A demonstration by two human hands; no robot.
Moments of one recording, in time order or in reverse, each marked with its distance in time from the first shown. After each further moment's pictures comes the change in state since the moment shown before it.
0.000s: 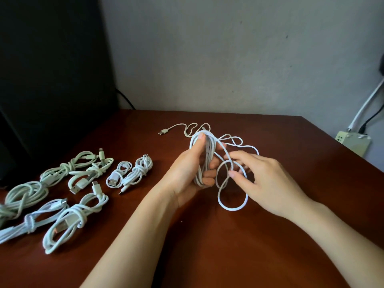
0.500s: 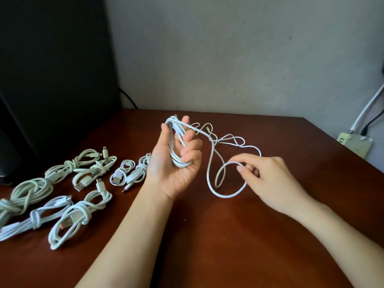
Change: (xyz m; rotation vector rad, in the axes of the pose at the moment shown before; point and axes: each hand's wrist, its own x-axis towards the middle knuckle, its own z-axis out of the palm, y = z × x) left_hand -0.005 0.014 -0.023 -0.860 -0.191 0.141; right_hand 0.002 0.005 0.003 0.099 0.010 0.066
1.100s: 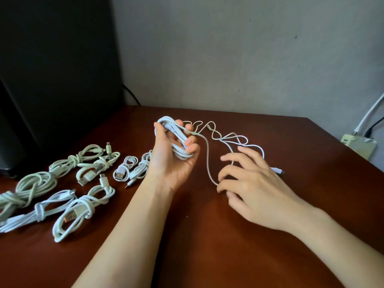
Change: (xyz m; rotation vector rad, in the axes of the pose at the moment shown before) left_hand 0.007 0.005 0.000 0.161 0.180 0.188; right_hand -0.006 -0.009 0.015 -0.462 -0.083 -0.526
